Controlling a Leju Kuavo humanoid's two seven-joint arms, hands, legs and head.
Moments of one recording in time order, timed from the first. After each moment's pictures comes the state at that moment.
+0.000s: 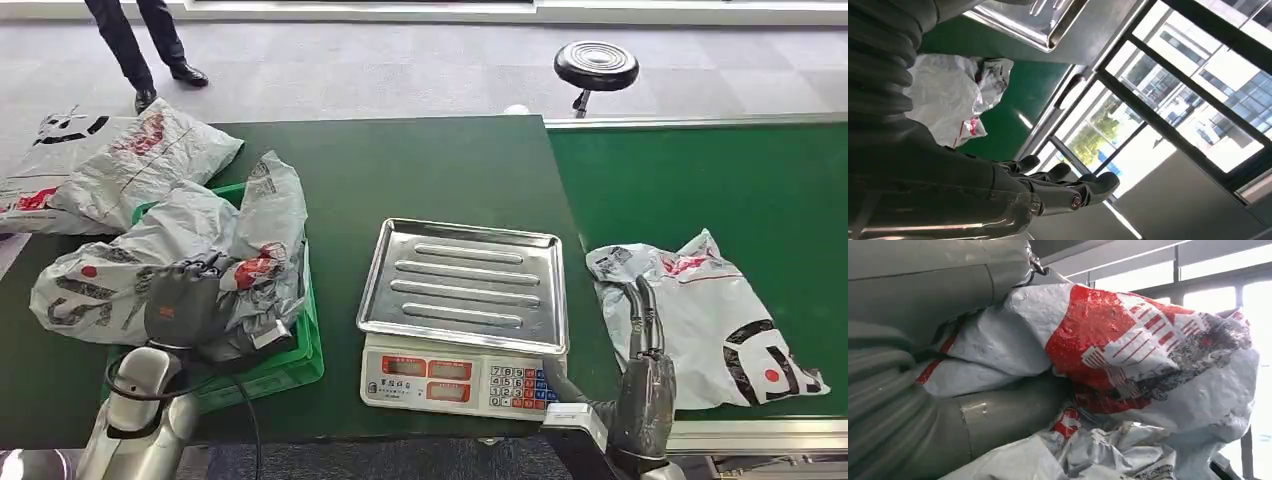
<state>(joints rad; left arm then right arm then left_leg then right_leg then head) -0.11 0.09 0.11 -1.37 -1.30 0.38 -0.14 0.28 0.11 0.23 -1.80 0.89 -0.48 -0.36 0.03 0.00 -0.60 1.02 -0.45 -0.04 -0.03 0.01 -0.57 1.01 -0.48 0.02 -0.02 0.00</state>
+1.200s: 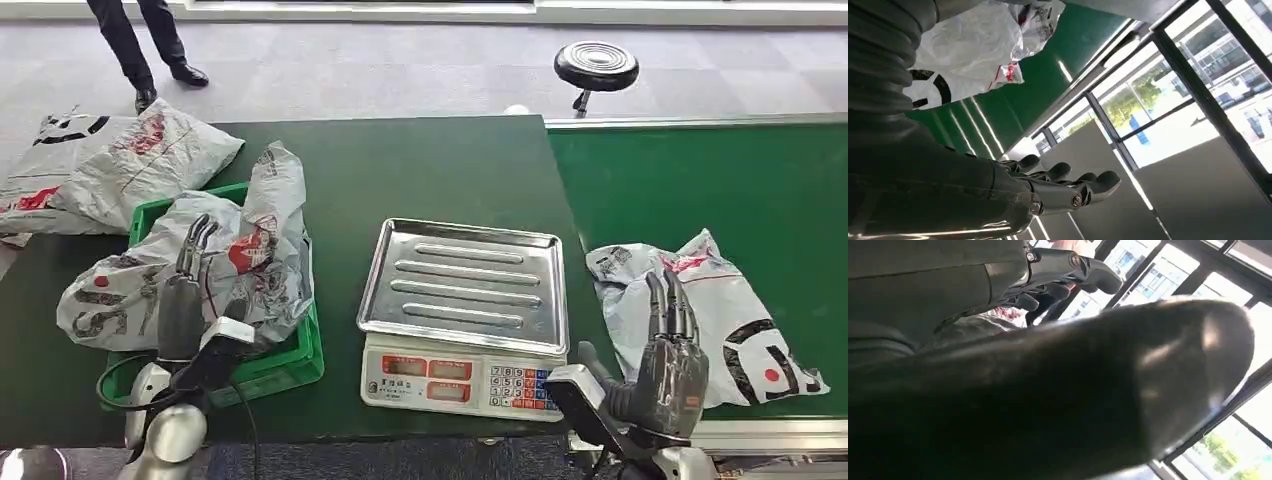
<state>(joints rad) -0.02 -0.01 0.06 -1.54 -0.58 0.18 -0.25 0.21 0.03 0.15 -1.73 1.15 -0.48 -0.15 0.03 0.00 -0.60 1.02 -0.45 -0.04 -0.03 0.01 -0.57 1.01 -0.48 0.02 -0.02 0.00</state>
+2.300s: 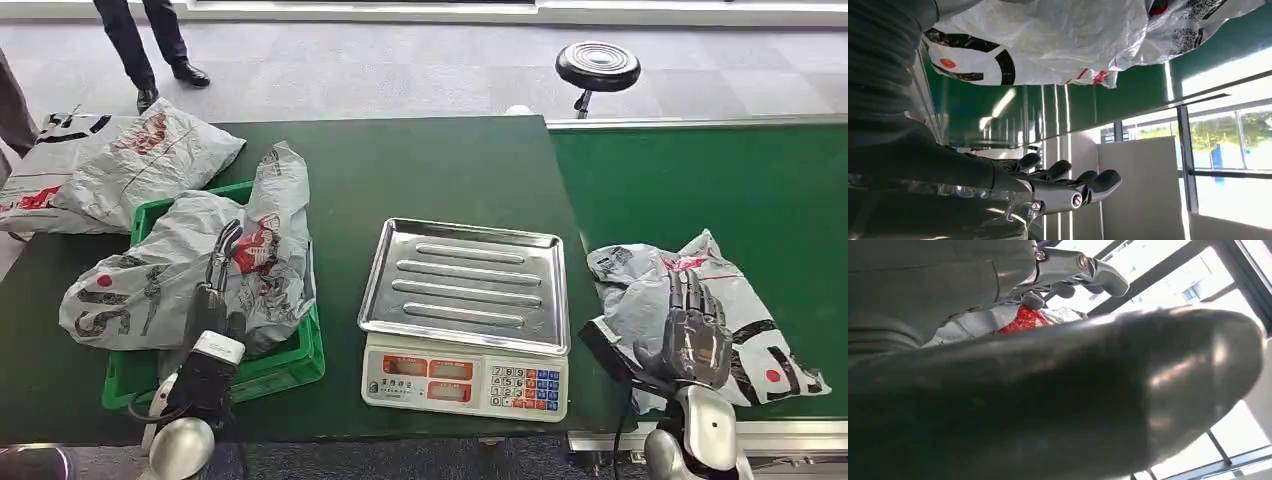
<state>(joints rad) 0.02 -0.01 -0.06 -1.62 -0.37 0.09 -0.25 -0.05 -0.12 0.03 -1.26 1.33 -0.34 0.02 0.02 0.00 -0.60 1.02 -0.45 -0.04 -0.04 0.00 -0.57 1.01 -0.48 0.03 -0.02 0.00</state>
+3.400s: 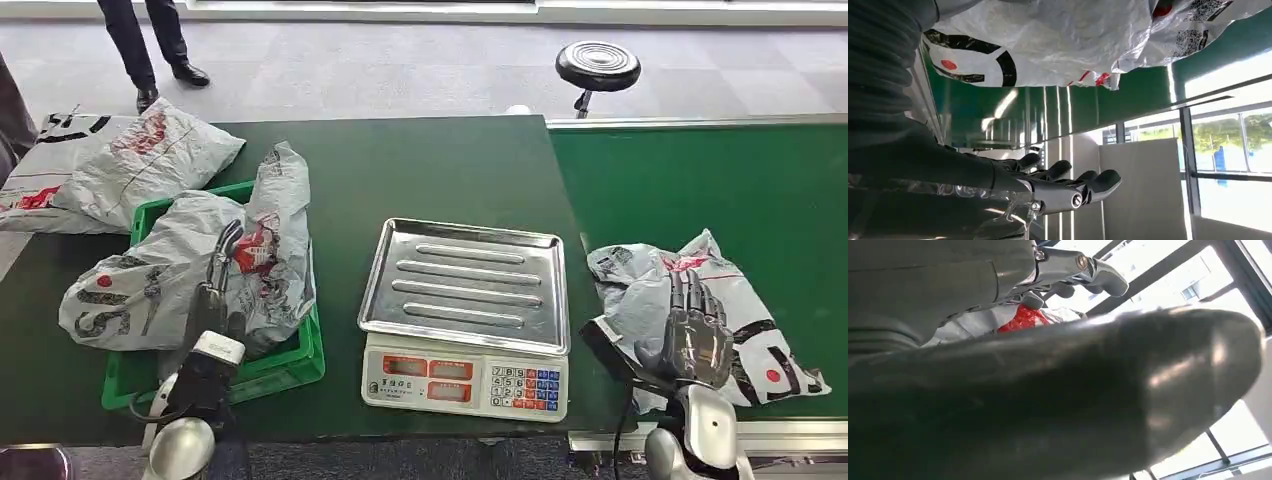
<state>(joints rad) 0.02 -0.01 -0.06 -1.62 -0.37 0.09 -0.25 -0.06 -0.12 0.02 -1.25 1.33 -0.34 0.02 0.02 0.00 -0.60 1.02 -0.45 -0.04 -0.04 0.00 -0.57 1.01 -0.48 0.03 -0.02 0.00</state>
